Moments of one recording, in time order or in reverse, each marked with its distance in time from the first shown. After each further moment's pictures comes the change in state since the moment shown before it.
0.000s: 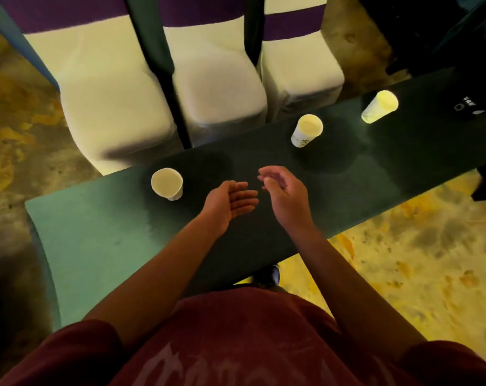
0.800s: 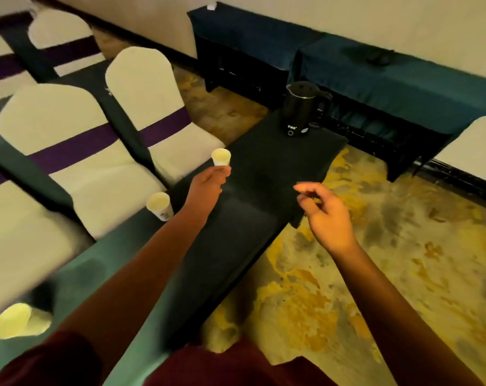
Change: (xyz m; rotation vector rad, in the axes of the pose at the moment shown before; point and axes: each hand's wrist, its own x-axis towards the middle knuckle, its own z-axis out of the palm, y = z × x) left_hand 0.015 -0.031 0.395 0.788 -0.161 0.579; right_hand -0.066 0.116 -0.417 0.013 0.560 -0.133
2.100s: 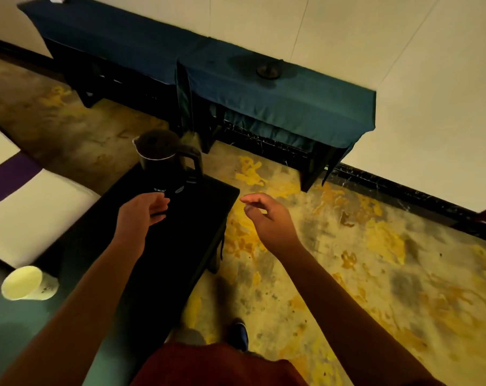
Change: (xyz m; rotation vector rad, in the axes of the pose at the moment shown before) left_hand 0.300 0.084 0.308 -0.178 -0.085 -0.121; right_hand 0.337 0.173 -0.191 0.030 0.082 0.216
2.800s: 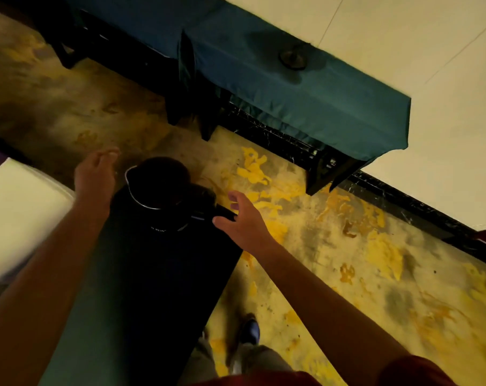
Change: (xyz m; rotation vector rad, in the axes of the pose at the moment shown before) left_hand 0.253 0.083 -0.032 0.116 0.240 0.132; right_hand 0.219 0.016 0.114 -0.281 -0.301 0.227
